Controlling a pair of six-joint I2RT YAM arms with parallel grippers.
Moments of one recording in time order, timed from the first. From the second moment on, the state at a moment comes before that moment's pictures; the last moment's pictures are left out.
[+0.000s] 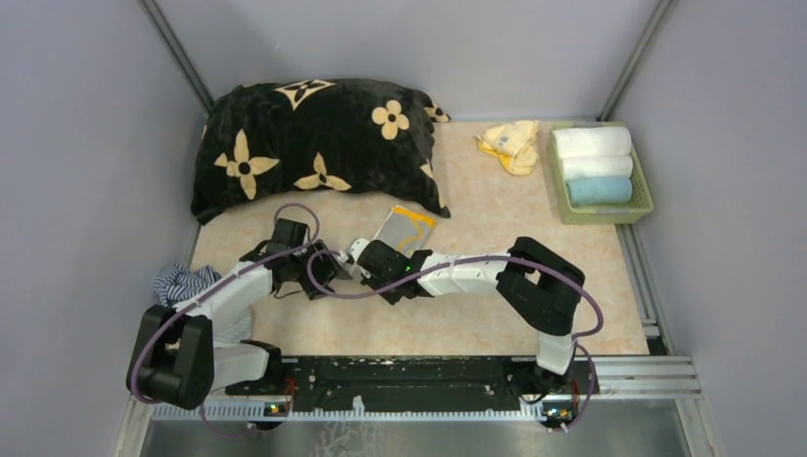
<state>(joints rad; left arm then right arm) -0.29 1.23 0.55 -0.38 0.25 -0.89 1.13 1.84 1.12 -0.28 0.17 0.05</state>
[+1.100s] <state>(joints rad) -0.32 1.35 0.51 -0.18 0.26 -1.06 1.00 1.80 1.05 -0.15 -0.22 0.32</state>
